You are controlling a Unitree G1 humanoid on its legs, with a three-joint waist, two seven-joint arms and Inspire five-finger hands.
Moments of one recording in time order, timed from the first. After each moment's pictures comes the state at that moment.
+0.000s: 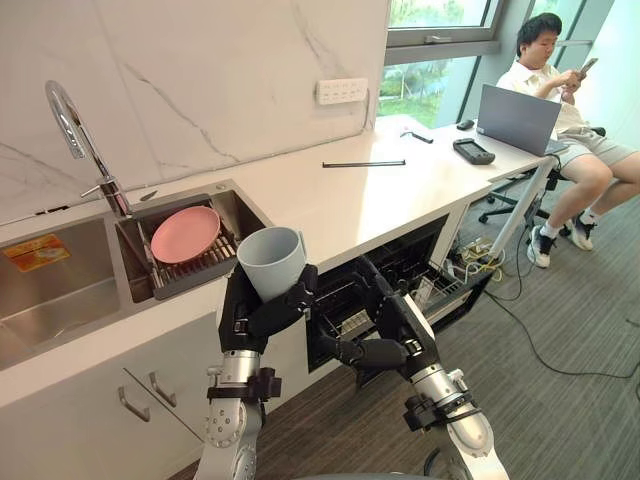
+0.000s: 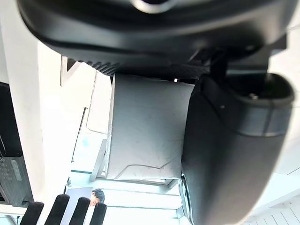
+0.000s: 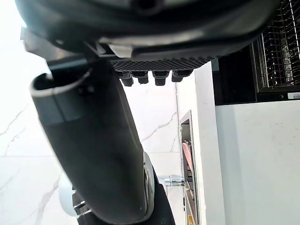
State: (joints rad) left arm 0.23 0.10 -0.21 0.00 -0.31 -0.57 0.06; right arm 0.30 -0.12 0.19 -0.03 0.22 -0.34 0.32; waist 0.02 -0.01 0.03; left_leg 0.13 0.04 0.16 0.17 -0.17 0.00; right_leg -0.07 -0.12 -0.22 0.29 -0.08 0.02
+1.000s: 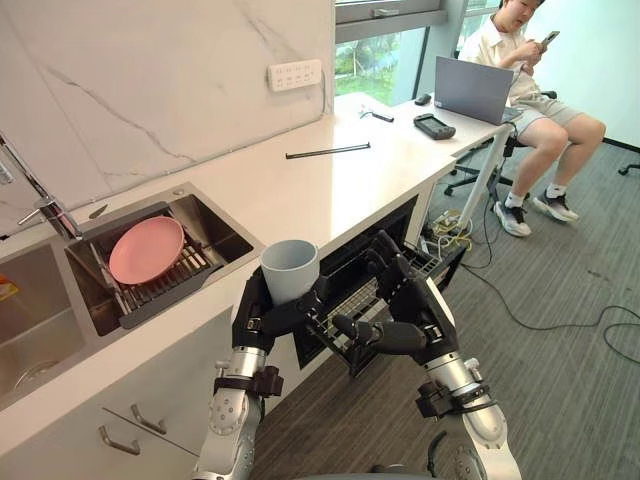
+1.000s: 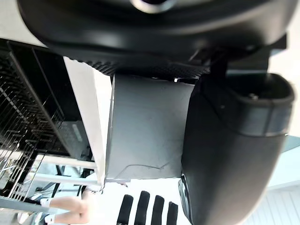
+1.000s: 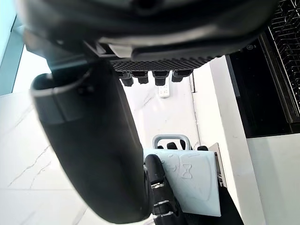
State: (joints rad) left arm 0.15 0.11 -0.23 0.15 -0.29 -0.49 -0.06; right arm 0.28 -0.10 0.12 -0.11 0.29 -0.35 0.35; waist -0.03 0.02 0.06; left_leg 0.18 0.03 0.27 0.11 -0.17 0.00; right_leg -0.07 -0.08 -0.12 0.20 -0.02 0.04
